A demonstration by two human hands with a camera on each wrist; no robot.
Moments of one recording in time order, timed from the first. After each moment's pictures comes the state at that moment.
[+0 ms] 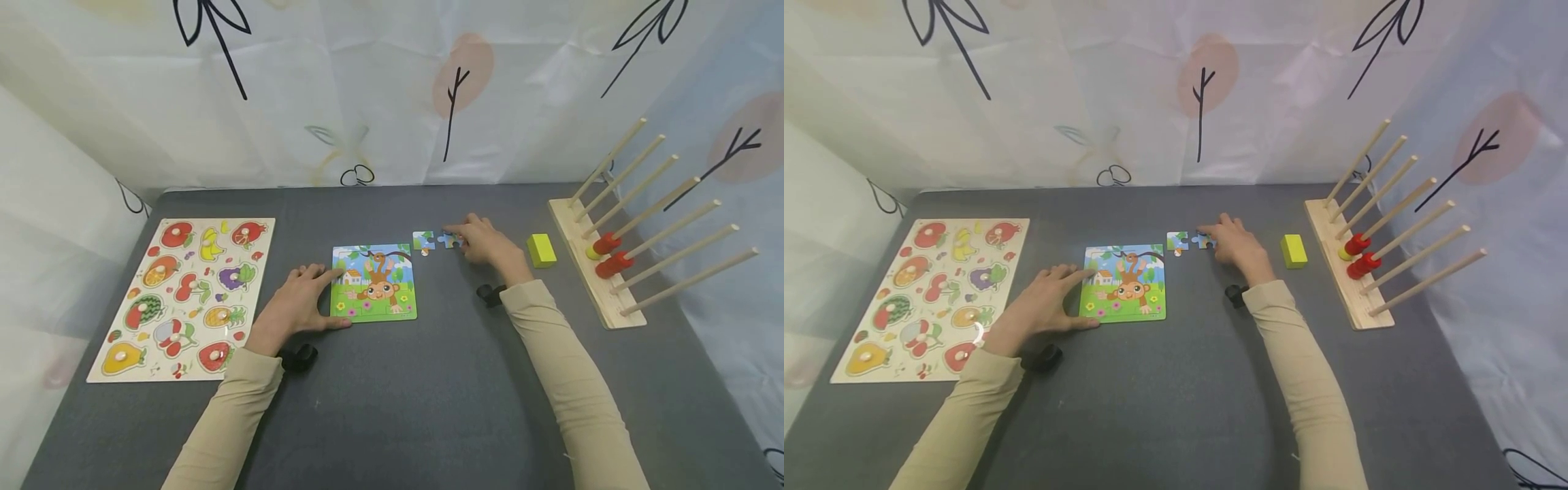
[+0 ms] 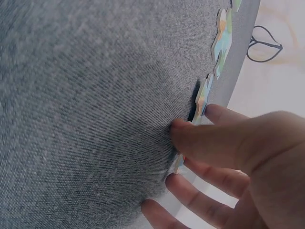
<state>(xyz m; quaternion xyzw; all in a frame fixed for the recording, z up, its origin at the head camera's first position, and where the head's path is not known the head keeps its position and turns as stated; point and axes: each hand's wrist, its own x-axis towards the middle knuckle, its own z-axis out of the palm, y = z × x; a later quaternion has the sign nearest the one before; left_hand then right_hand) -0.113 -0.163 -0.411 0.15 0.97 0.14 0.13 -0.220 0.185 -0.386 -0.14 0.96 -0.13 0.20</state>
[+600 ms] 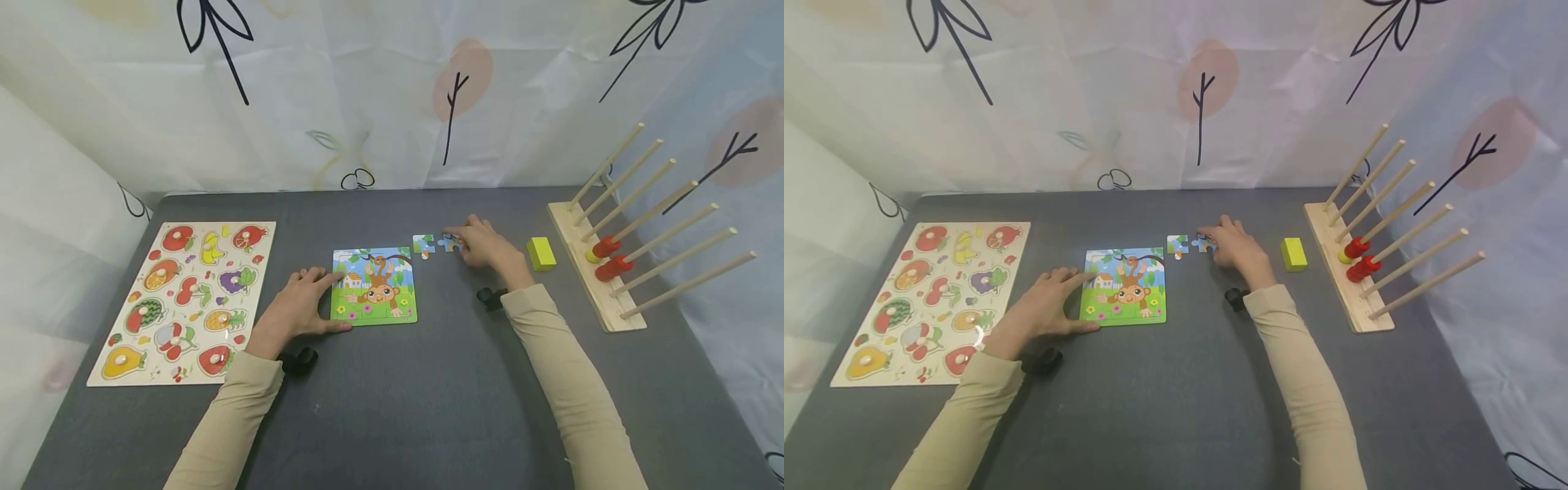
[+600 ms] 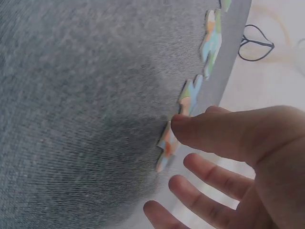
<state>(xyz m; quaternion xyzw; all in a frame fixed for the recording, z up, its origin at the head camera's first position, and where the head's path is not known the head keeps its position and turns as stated) -0.112 -0.162 -0.408 0.15 0.97 0.14 0.13 -0.217 0.185 -0.385 -0.16 0.96 -0.13 0.18</state>
